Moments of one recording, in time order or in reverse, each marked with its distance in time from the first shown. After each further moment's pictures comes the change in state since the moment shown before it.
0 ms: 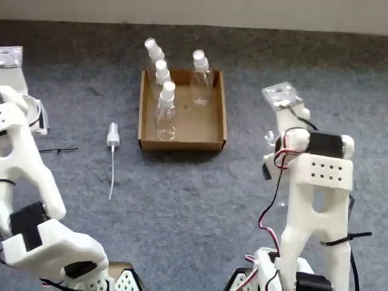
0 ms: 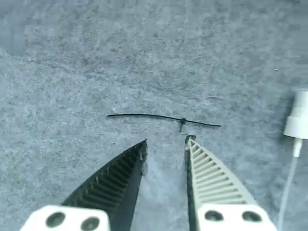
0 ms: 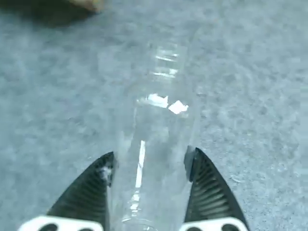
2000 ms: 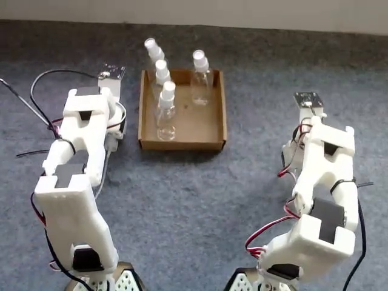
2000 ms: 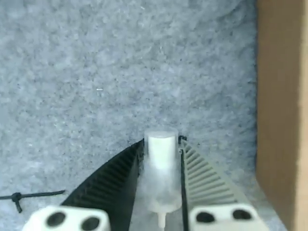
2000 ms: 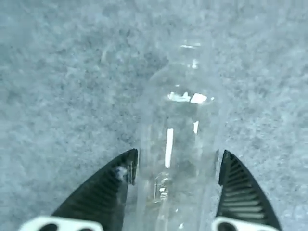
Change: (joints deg) left arm 22.8 25.5 -0.8 -10.3 7.6; right arm 7.9 36.4 -7.6 -19.9 -2.5
